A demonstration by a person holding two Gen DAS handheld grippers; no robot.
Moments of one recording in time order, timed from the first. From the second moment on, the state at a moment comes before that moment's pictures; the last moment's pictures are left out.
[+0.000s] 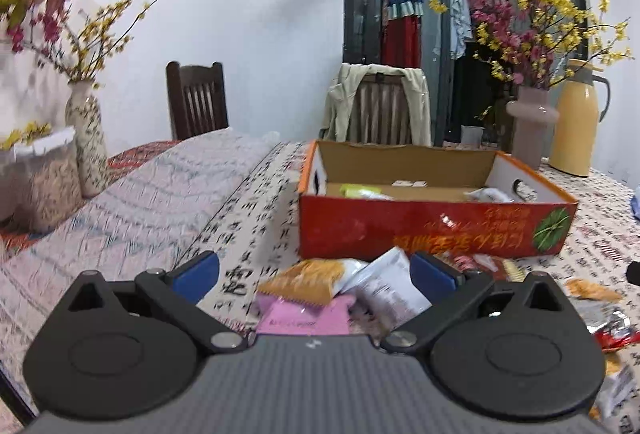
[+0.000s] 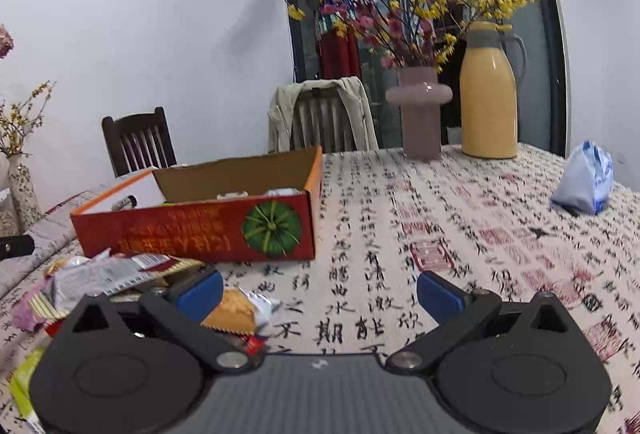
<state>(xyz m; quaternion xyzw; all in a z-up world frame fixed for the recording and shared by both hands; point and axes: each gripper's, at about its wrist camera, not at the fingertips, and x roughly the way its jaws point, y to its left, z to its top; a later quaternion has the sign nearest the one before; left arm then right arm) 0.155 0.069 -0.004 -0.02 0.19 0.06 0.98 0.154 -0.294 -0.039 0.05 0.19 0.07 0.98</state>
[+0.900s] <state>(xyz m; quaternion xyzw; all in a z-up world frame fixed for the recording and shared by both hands) 0.154 0.080 -0.016 -0.06 0.18 0.06 0.98 0.158 -0.296 -0.042 0.06 0.19 0.08 0.98</state>
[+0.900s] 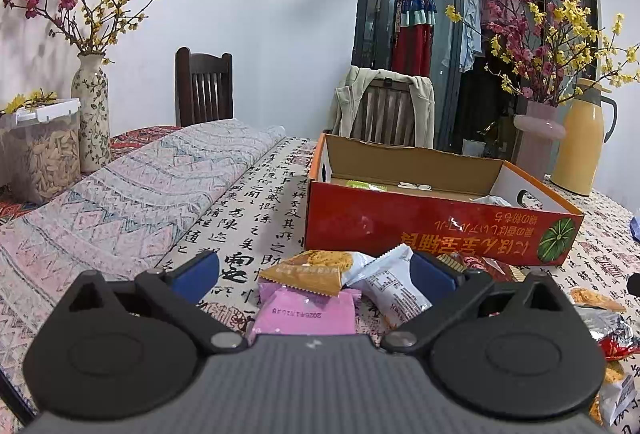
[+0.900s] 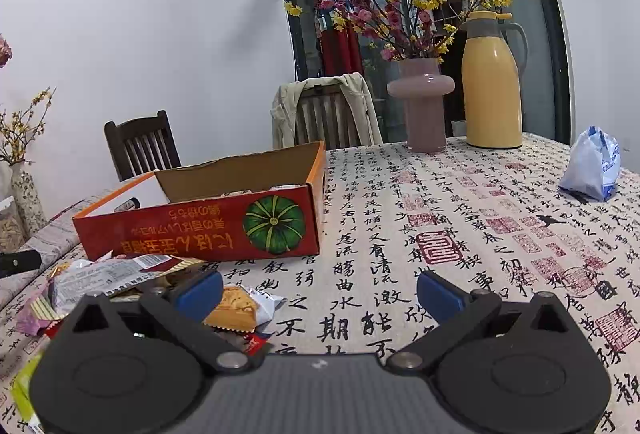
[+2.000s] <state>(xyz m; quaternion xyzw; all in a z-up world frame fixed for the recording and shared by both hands) 0.148 0.090 -0.016 -0.09 0.17 0.04 0.98 0.171 -0.247 -0.011 0.05 0.28 0.08 0.96</state>
